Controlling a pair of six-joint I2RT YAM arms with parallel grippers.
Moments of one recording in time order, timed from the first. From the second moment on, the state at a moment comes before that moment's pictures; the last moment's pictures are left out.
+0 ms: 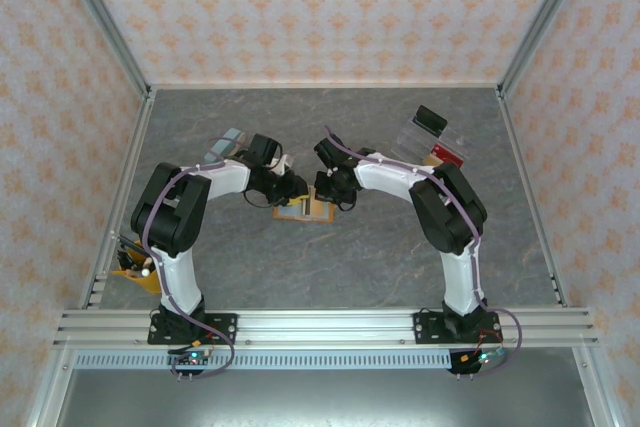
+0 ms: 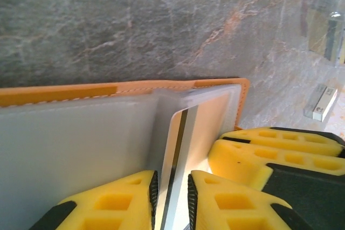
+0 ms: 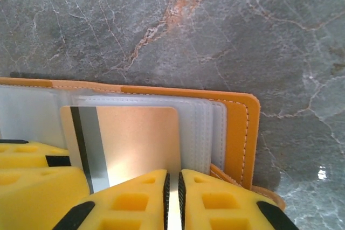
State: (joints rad) left arm -0.31 1.90 1.07 -0.27 0.64 -0.72; right arm 0.68 2.02 1.39 -0.56 -0.17 0.80
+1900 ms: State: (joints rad) left arm -0.18 1.43 0.90 -0.14 0.74 -0.90; right arm 0.56 1.79 1.27 -0.05 -0.66 0.94
